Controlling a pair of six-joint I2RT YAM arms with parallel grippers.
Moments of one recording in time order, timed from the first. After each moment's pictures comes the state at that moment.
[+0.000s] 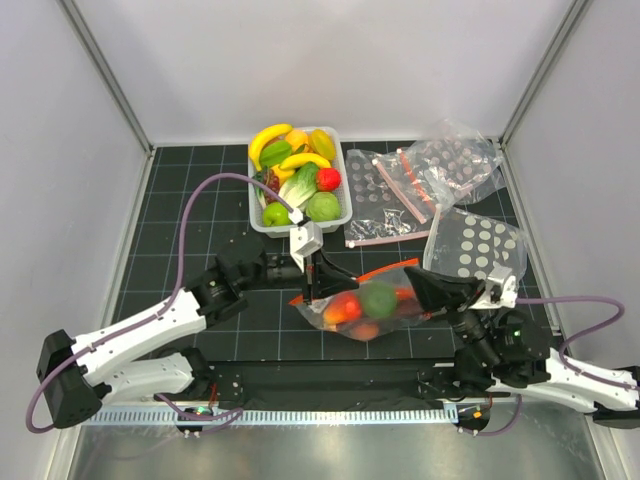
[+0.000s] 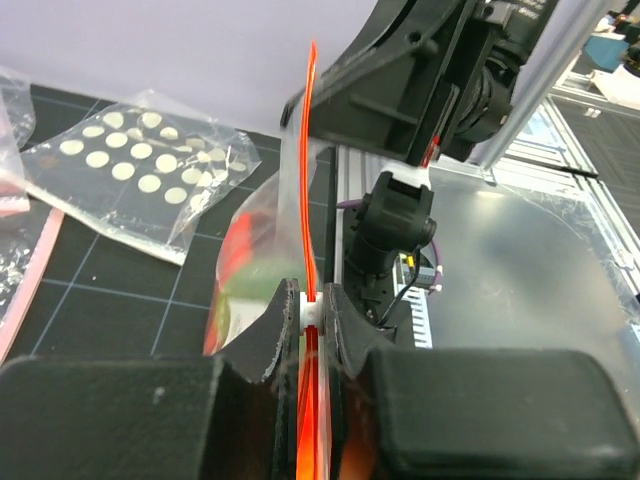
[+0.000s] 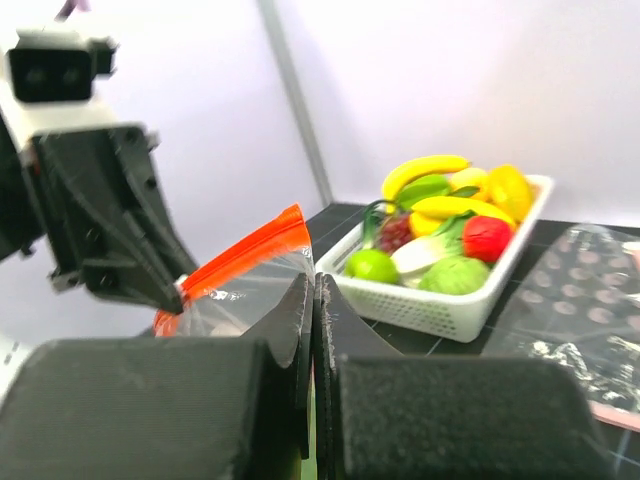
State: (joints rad) left arm -0.95 1.03 0.81 0.25 0.57 -0.23; right arm 1.32 0.09 0.31 0.27 0.59 0.02
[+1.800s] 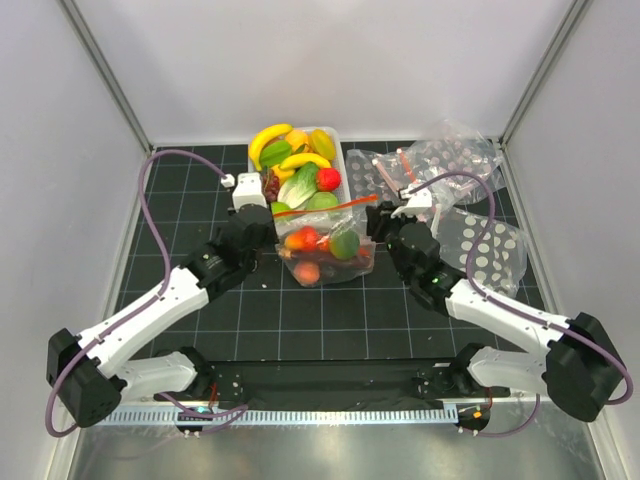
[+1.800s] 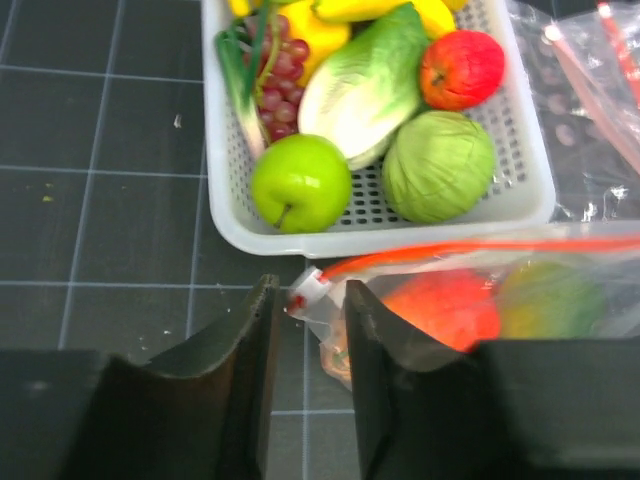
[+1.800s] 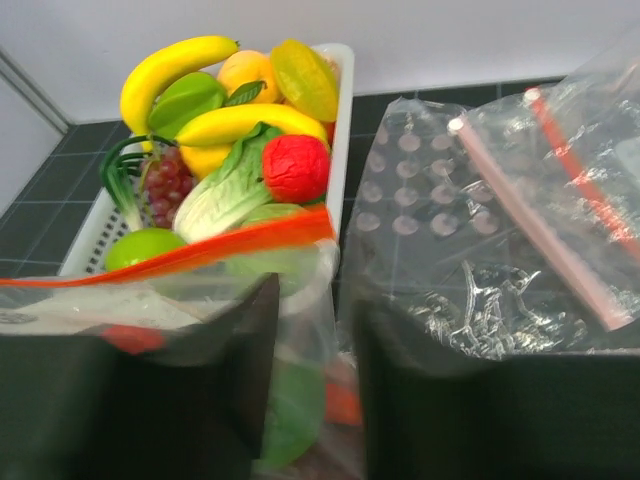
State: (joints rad) left arm -0.75 1.13 0.97 -0.31 -0.61 -0.44; right arm 0.73 1.14 0.64 0.45 0.52 0.28
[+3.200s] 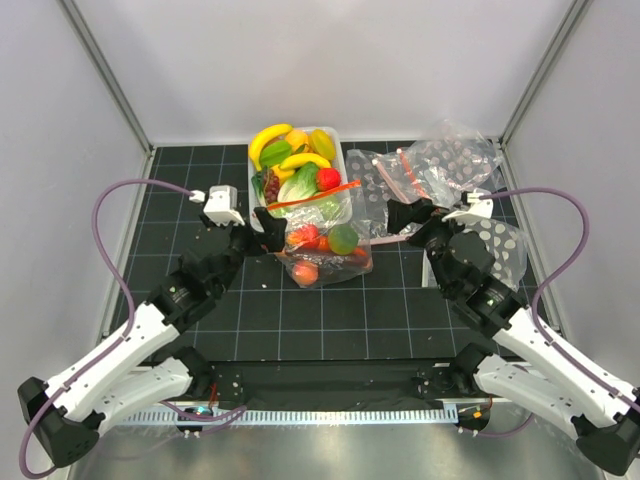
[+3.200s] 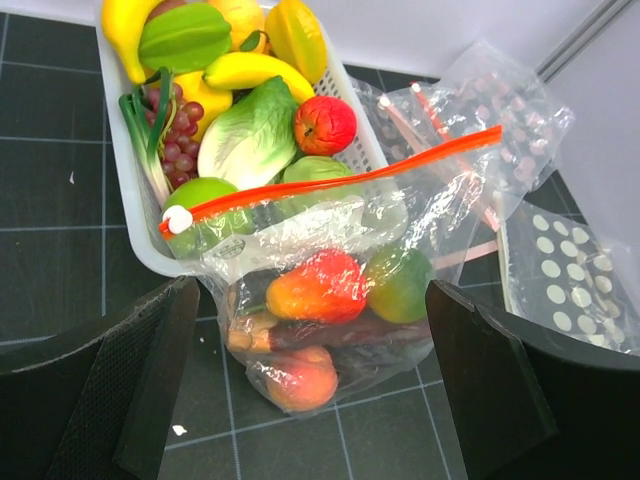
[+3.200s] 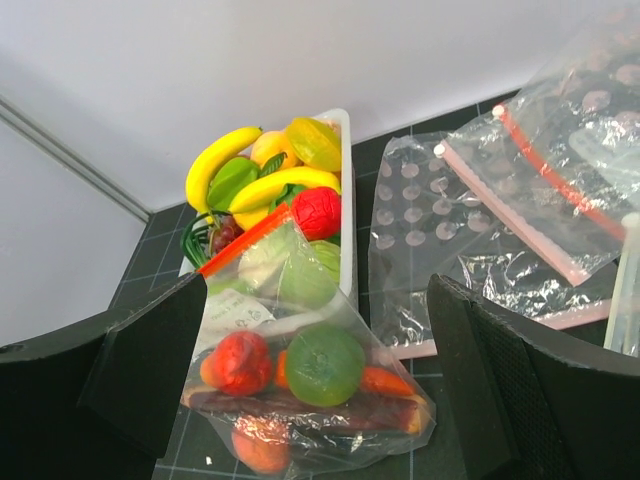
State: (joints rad) left arm -0.73 0.84 0.80 -0.13 -0.43 -0.44; right arm 0.71 0.76 0.72 0.04 0.58 0.52
